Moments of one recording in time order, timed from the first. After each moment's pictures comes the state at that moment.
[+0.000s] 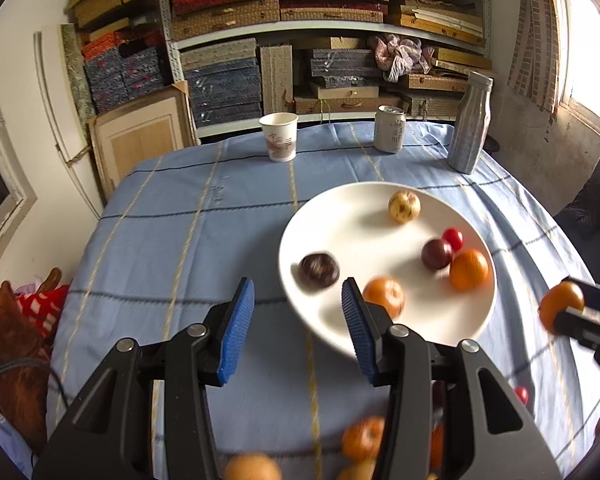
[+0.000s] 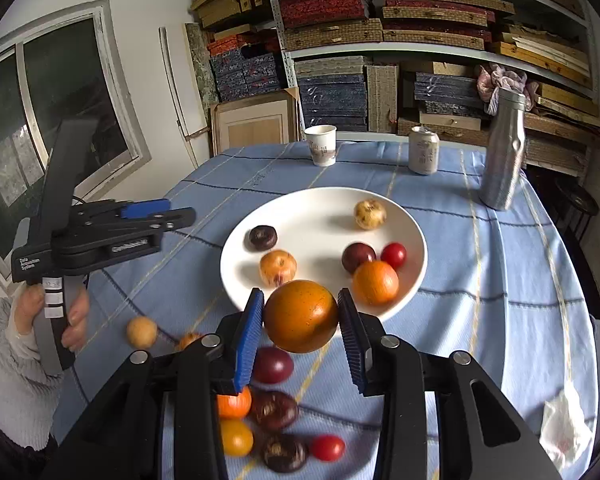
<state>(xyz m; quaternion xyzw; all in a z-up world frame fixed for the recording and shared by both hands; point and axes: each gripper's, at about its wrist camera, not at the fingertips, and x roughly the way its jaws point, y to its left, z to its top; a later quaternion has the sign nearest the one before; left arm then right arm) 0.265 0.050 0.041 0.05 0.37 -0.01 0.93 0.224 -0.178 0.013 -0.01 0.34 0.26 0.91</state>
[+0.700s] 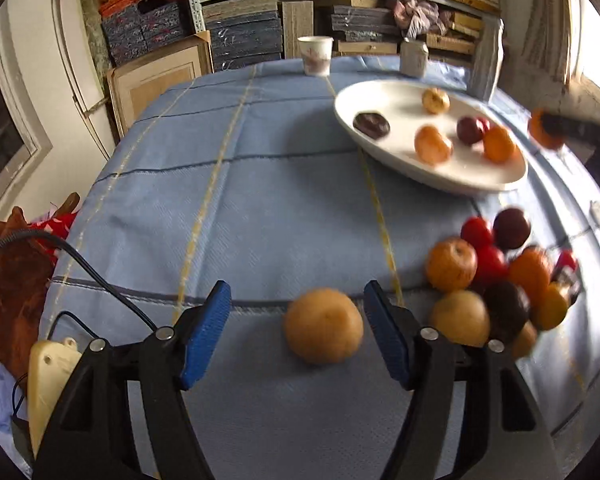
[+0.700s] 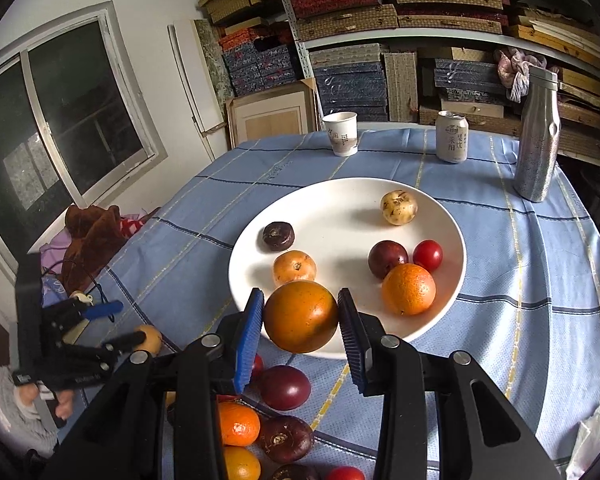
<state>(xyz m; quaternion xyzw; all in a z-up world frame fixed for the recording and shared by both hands) 0.160 0.108 -0.048 0.06 0.43 0.03 0.90 0.245 -0.167 -0.007 0.01 0.35 0.29 0.89</state>
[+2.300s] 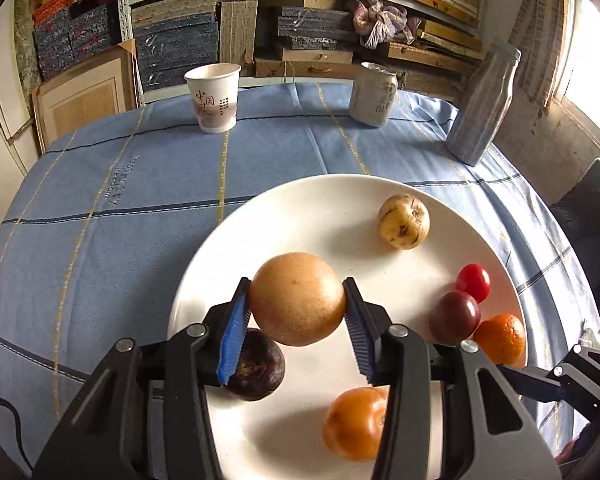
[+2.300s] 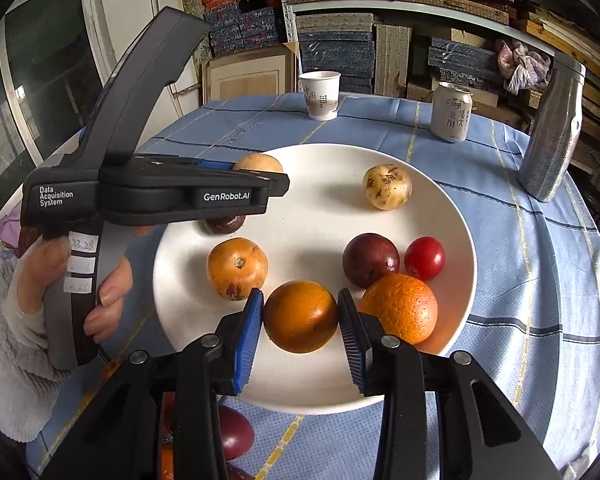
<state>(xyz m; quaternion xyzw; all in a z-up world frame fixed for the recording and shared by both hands) 0.397 0.021 -0.034 0.00 0.43 -0.07 0.90 0.302 -0.134 -0.050 -0.06 0.39 0.25 0.88</state>
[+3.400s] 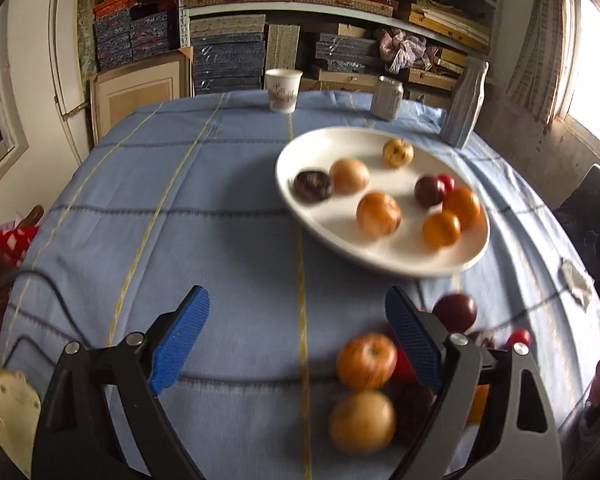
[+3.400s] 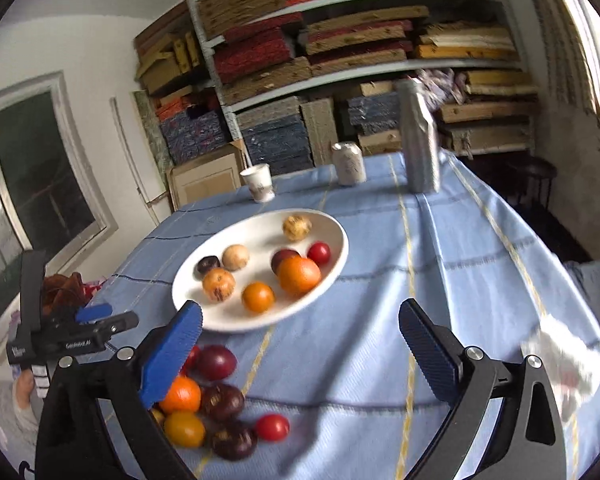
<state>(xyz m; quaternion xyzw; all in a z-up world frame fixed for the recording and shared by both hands) 0.194 0.070 -0.027 -0.01 0.39 -0.01 0.92 0.179 -0.269 -0.025 0.11 0.27 0.17 0.94</state>
